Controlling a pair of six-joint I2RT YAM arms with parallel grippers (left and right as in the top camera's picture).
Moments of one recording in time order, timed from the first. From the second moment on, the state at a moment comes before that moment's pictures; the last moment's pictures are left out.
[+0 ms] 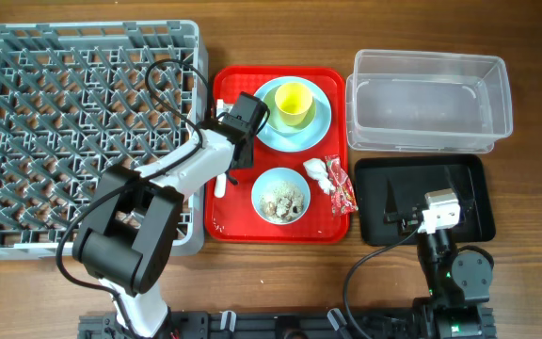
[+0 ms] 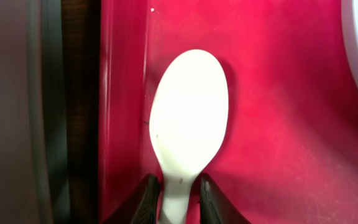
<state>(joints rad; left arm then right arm) -0.48 1.91 1.14 -0.56 -0.30 -0.45 0.05 0.01 0.01 0.00 -0.07 -0.22</state>
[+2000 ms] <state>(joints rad) -0.22 1.61 1.13 -0.64 -0.23 -0.15 0.05 0.01 0.01 0.00 -0.07 -0.22</state>
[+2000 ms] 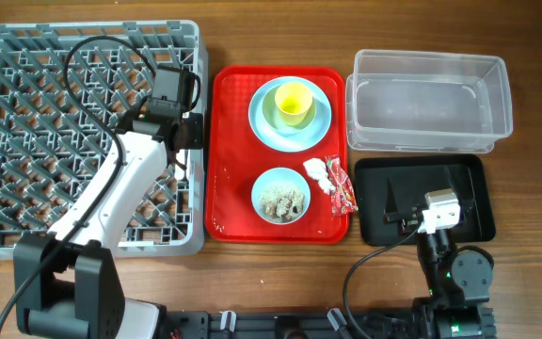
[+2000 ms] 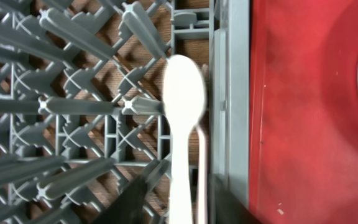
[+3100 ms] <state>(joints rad) 0.02 1.32 1.16 -0.61 -0.23 -0.48 0.05 0.01 0.01 0.00 -0.07 -0.22</state>
